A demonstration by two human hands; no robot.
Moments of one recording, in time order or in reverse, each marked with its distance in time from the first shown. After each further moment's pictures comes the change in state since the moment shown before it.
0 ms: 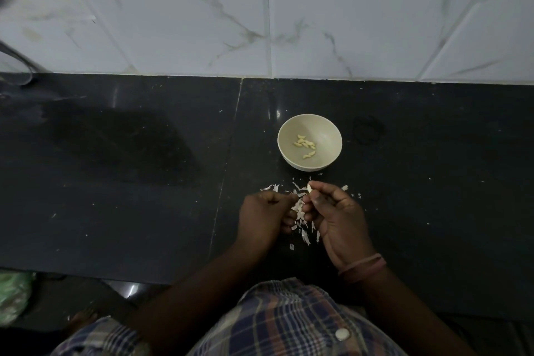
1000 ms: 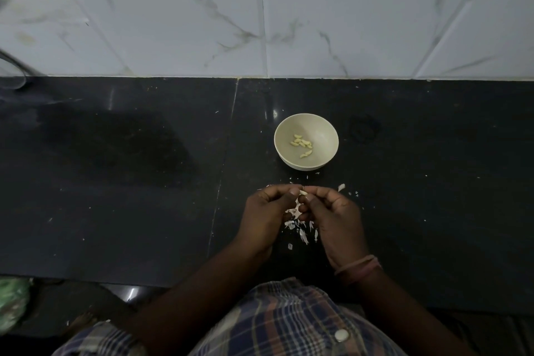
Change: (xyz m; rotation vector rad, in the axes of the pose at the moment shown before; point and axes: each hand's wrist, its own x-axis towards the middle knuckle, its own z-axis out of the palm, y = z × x) left_hand -0.003 0.002 0.009 -0.316 -0.127 0.005; right_hand -0.002 0.005 -0.002 -0.294 0.057 -0.082
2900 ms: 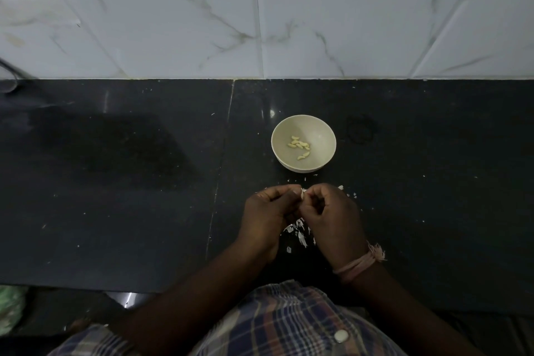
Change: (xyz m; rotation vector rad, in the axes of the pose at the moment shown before) left_hand 0.002 0.009 0.012 -0.227 0.014 -0.101; right_hand 0.009 -0.002 -0.010 -0.791 0.055 -0.484
